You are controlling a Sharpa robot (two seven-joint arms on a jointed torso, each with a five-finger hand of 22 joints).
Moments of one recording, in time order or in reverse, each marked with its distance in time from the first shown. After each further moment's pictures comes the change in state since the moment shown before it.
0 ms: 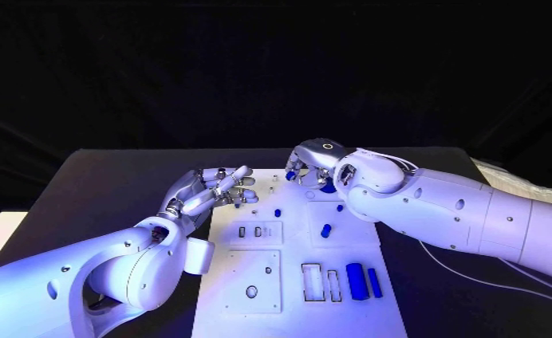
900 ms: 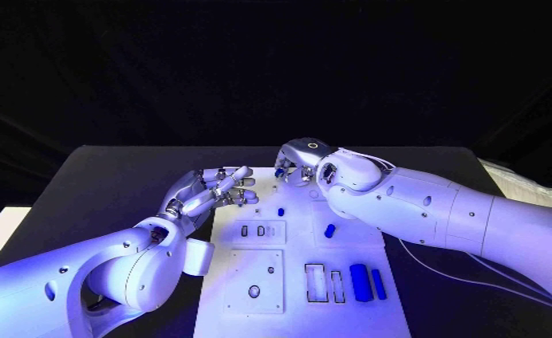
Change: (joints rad) left arm 0.004 -0.001 0.000 0.006 0.000 0.007 -0.004; left_hand 0.000 0.000 0.000 0.000 0.000 0.000 0.000 0.000 0.000 0.000 0.000 0.000 0.000 0.000 0.000 0.000 0.001 0.000 0.000 0.000 0.000 0.000; right arm -0.005 0.119 -0.002 -0.123 0.000 -0.010 -0.034; right_hand -0.004 -0.015 0.037 0.038 -0.013 -0.007 0.003 -0.012 0.000 -0.004 0.004 0.000 0.000 0.000 0.000 0.009 0.003 0.000 0.000 0.000 0.007 0.004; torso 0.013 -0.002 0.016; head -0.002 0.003
